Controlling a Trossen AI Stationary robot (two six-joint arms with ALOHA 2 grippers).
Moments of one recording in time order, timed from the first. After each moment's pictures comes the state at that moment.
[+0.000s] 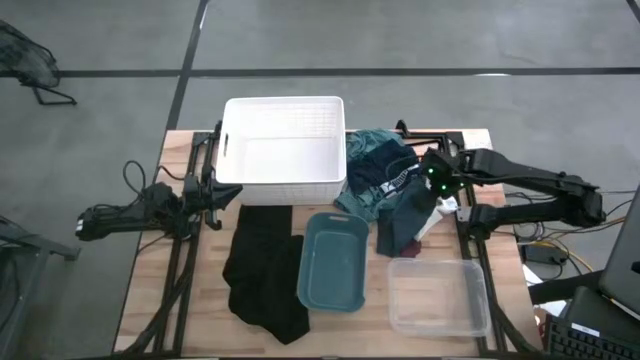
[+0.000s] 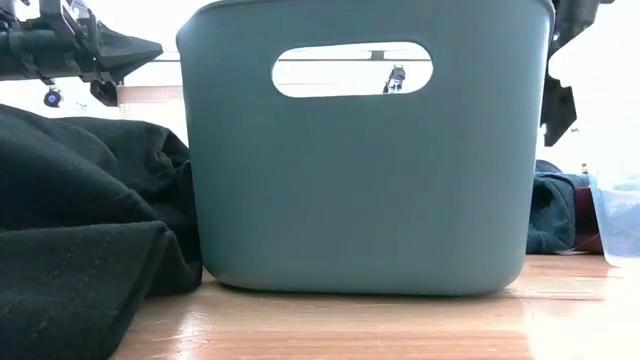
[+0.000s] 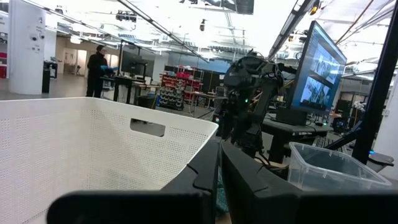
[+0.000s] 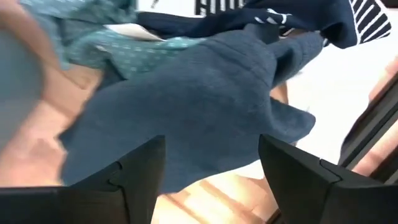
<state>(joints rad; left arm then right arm) 0.06 0.04 0.11 0.11 -0.21 -0.12 -0.37 0.99 0.87 -1.19 0.04 0.61</state>
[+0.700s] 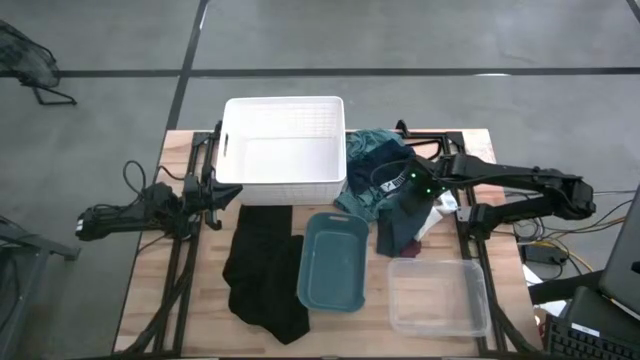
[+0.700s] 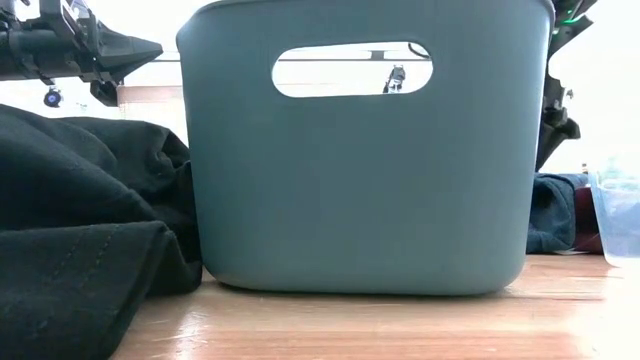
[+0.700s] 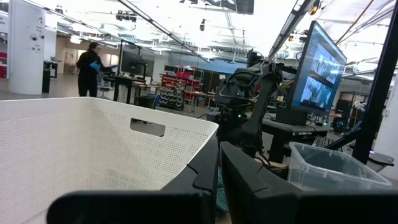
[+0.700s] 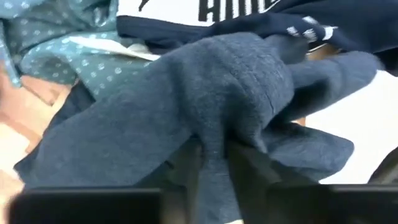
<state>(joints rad) 0.06 0.04 0.11 0.11 -0.21 -0.12 -0.37 1.13 0.77 -0.99 0.05 0.57</state>
